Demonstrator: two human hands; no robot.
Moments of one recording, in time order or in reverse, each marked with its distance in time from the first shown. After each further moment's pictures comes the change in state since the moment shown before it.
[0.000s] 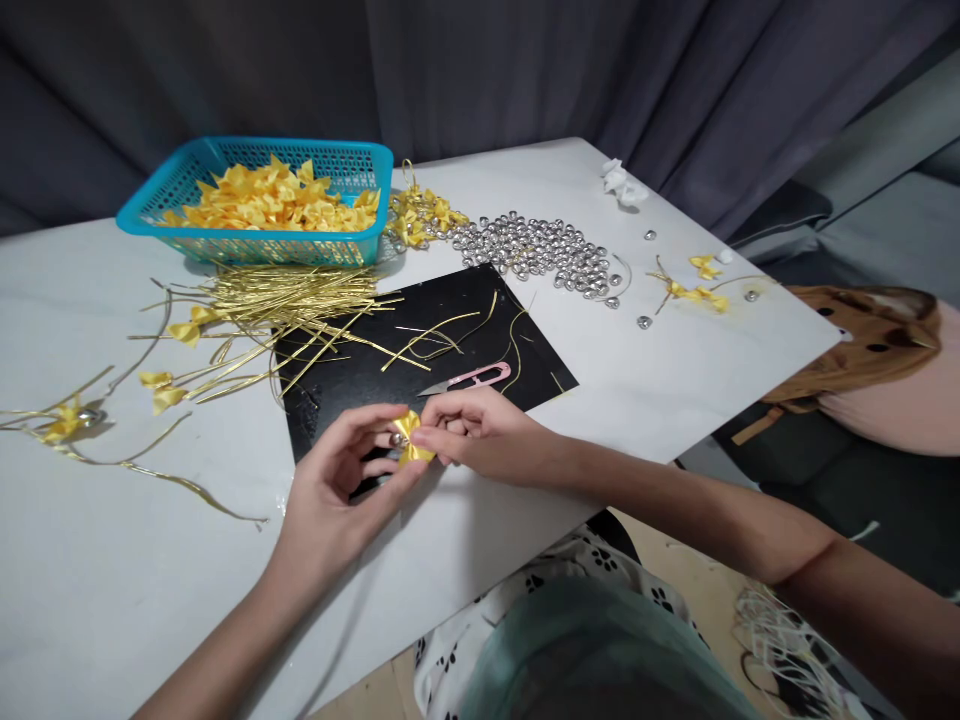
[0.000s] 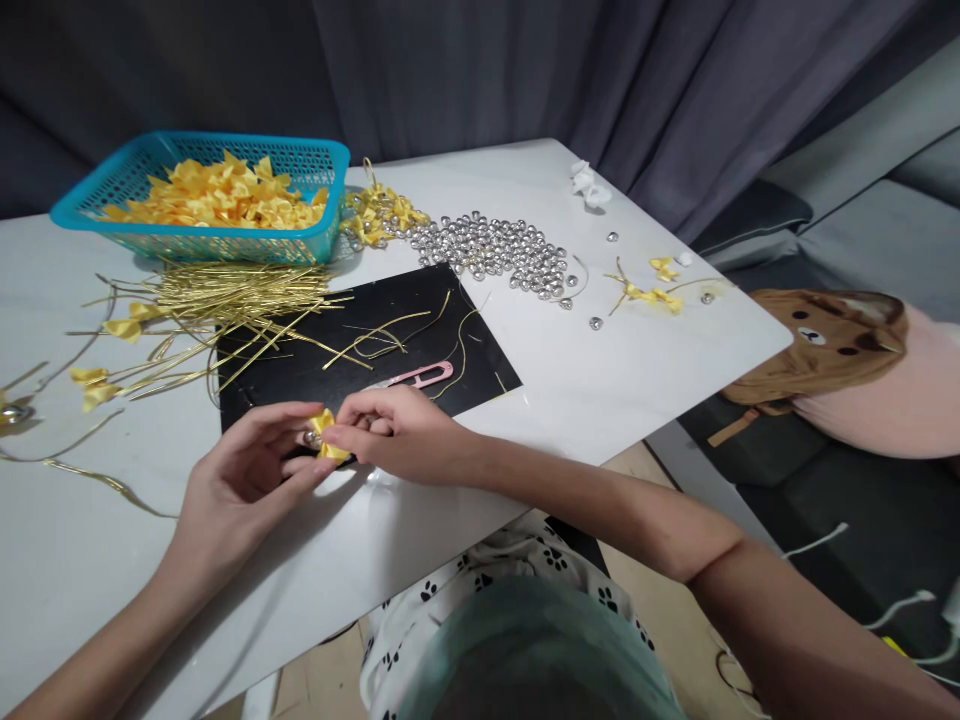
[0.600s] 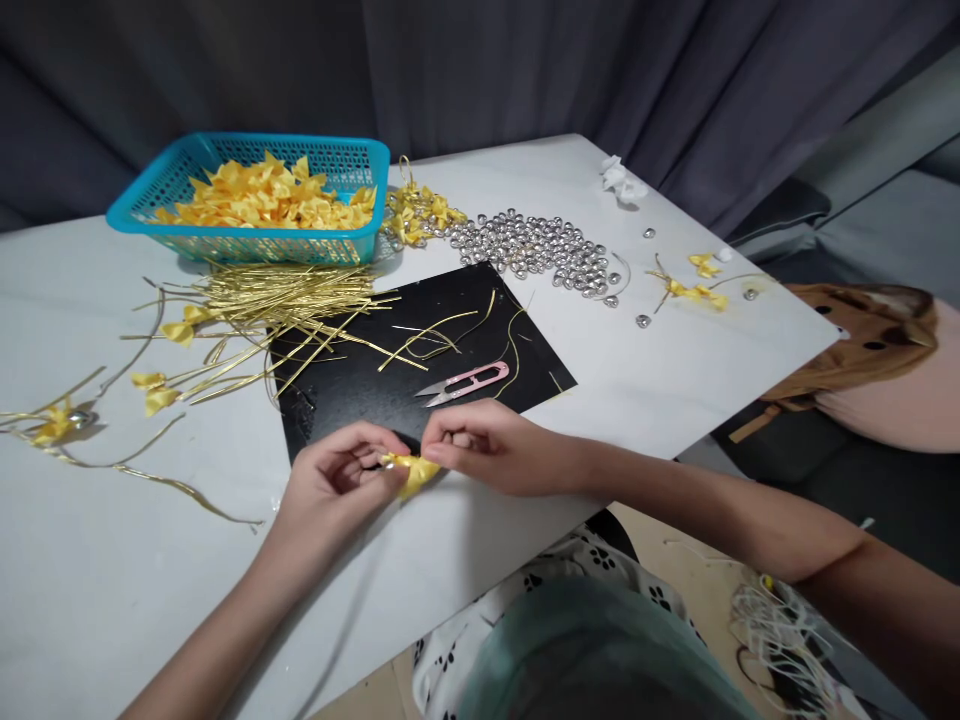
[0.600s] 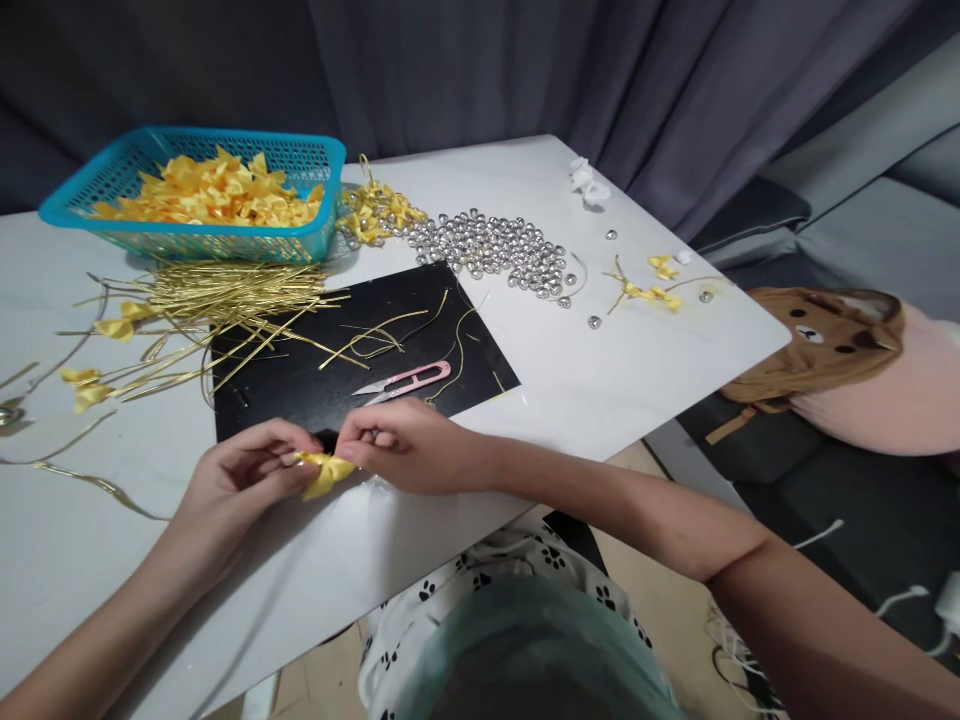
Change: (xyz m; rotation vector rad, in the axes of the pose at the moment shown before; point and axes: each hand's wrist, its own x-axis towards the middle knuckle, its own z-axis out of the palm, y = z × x) left_hand 0.005 -0.001 -0.014 -0.032 -0.041 -0.235; right_hand -0.010 0.005 -0.013 -0.242 -0.092 -0.132
